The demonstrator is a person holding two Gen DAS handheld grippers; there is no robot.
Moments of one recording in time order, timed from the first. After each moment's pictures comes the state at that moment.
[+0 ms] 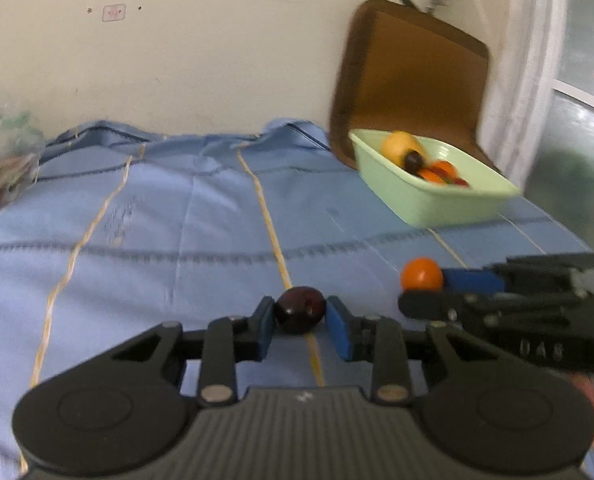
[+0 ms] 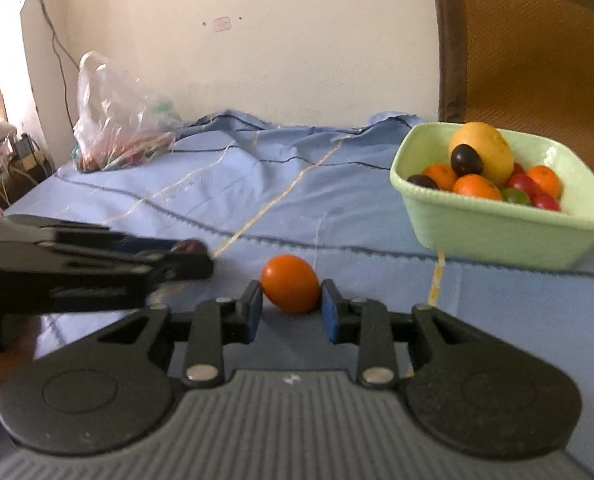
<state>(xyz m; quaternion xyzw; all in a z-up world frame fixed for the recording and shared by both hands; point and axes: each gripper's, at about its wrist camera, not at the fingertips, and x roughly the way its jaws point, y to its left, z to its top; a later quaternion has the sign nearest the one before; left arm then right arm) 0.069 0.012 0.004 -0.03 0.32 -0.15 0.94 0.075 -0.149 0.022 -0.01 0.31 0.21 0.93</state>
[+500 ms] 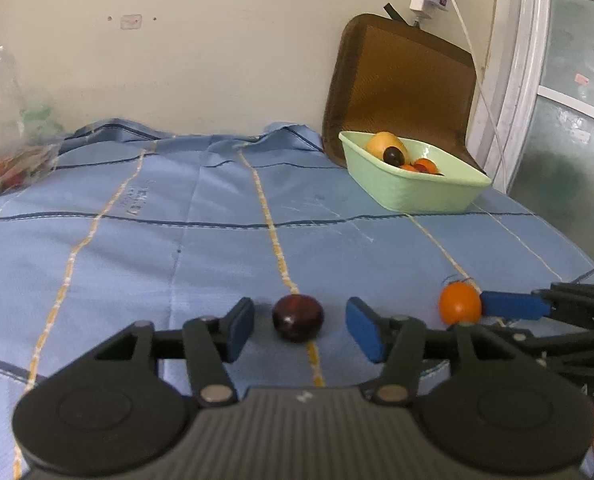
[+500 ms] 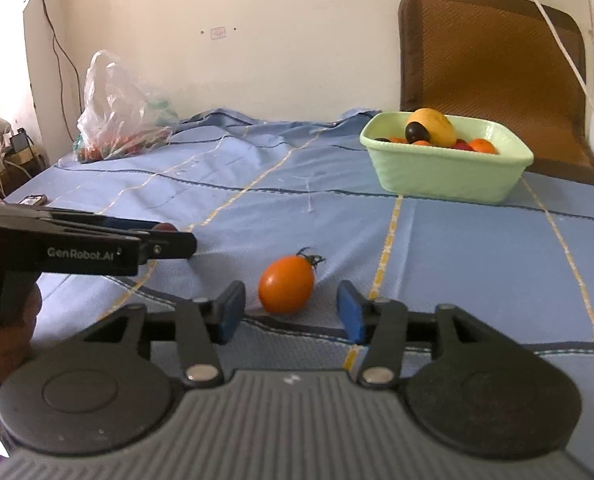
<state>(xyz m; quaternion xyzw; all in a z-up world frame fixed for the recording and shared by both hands) 0.028 0.013 0.003 -0.04 0.30 -0.14 0.94 -0.001 -0.156 0.019 -0.02 0.29 0.16 0.94</state>
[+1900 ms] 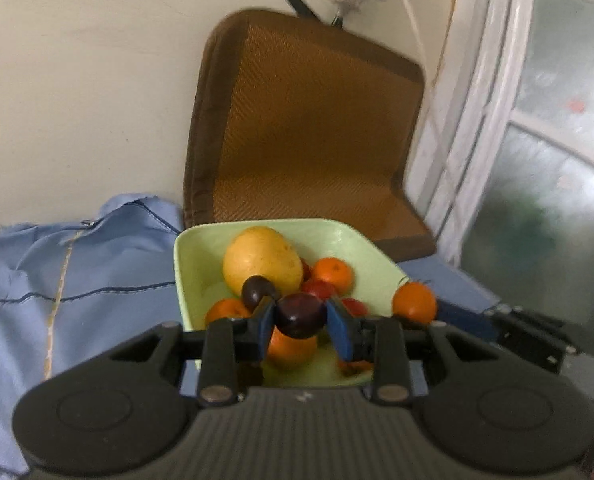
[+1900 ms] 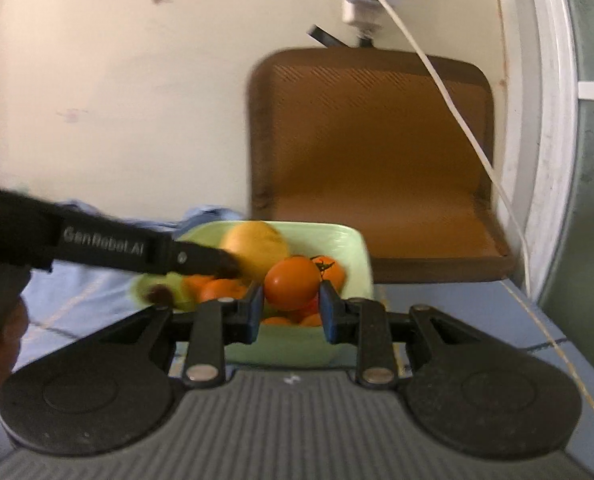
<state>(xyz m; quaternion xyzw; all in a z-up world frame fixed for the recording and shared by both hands) 0.212 -0.132 0.045 -0.04 0.29 -0.23 0.93 0.105 -0.253 0.051 -0.03 0.19 0.02 0.98</state>
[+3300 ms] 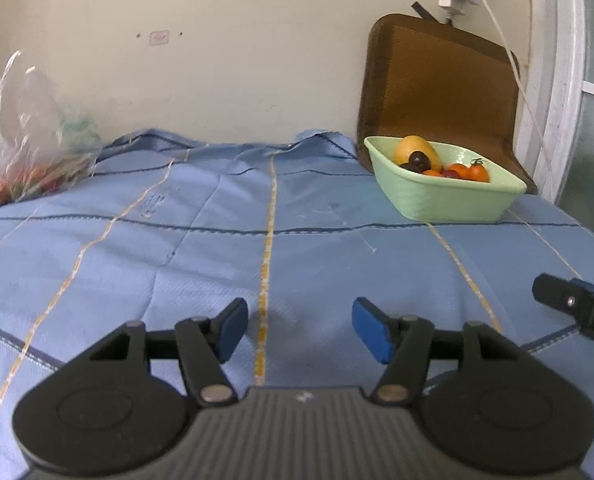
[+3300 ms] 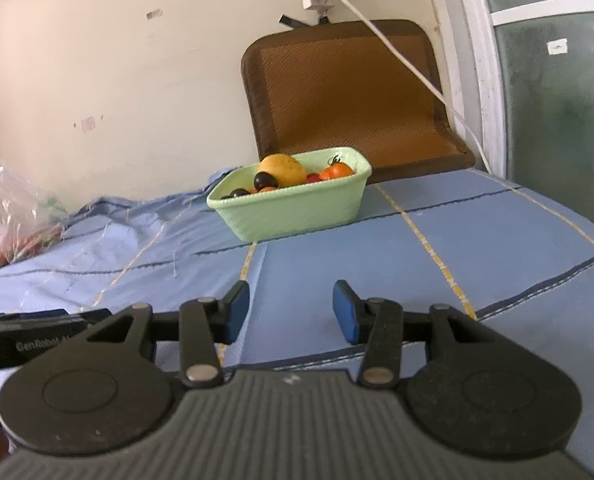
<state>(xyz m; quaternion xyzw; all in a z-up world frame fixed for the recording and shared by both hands) 0.038 -0.041 0.010 -0.03 0.29 -0.03 0.96 -0.014 -0.200 0.027 0.07 0.22 -0.03 0.97</state>
